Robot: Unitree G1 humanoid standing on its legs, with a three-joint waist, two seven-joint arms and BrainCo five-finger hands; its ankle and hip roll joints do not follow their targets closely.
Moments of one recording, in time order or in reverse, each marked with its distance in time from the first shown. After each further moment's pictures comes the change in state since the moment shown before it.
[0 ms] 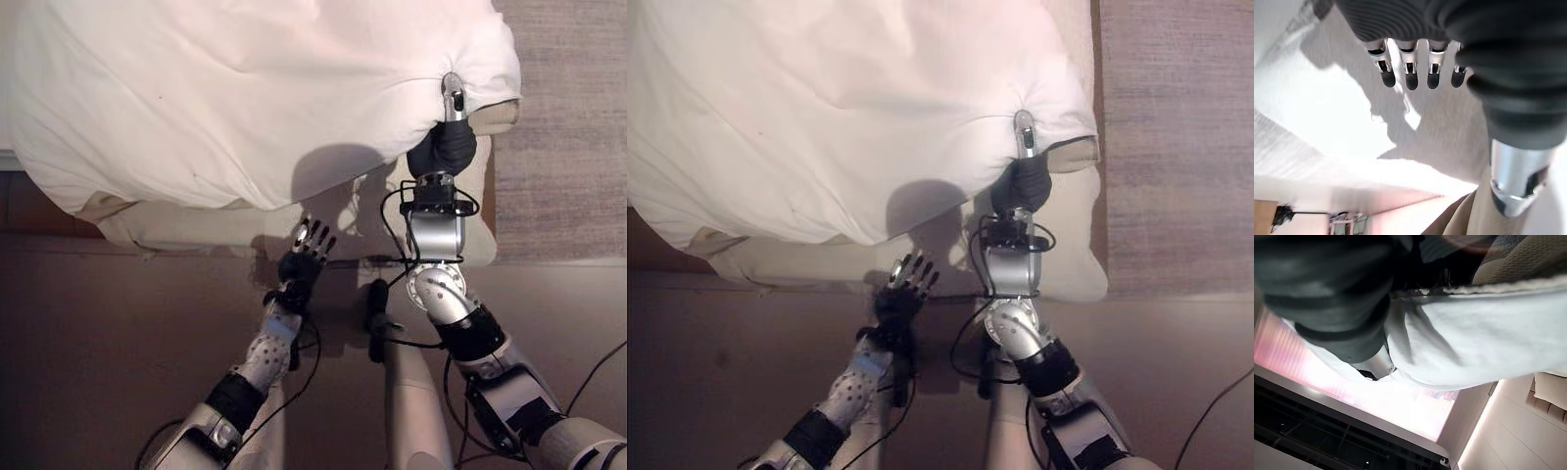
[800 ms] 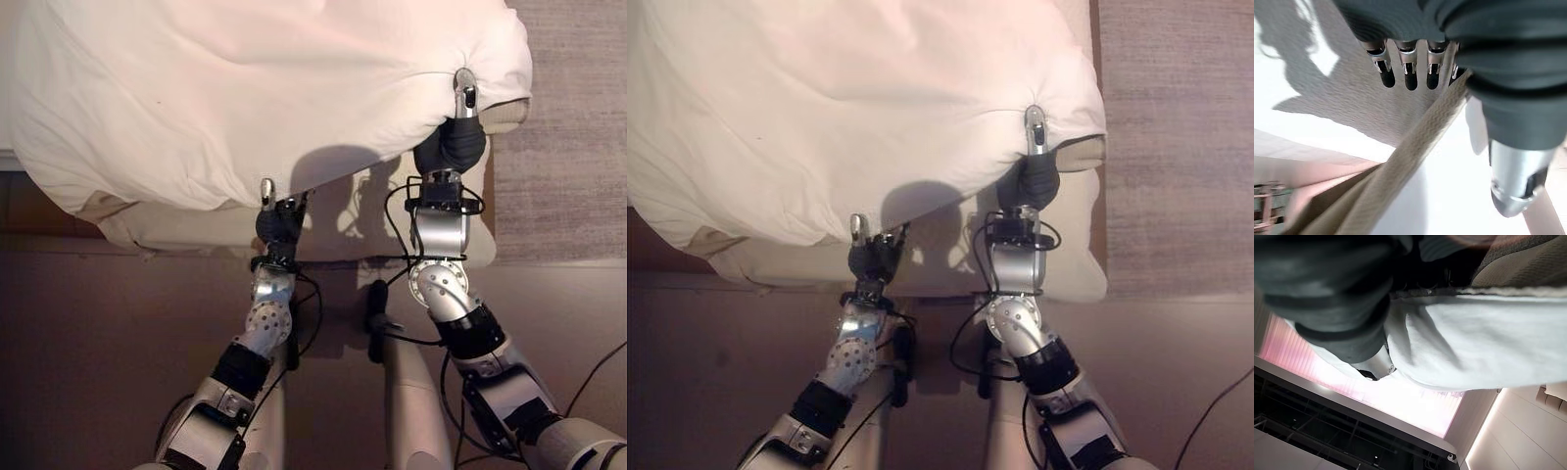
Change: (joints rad) left arm -0.077 -0.063 0.218 -0.104 -0.022 -0.163 -0.020; right arm 0.001 0.025 -0.041 0.002 0.001 0.000 0.031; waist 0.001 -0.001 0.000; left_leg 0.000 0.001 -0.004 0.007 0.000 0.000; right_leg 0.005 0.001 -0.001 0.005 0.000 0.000
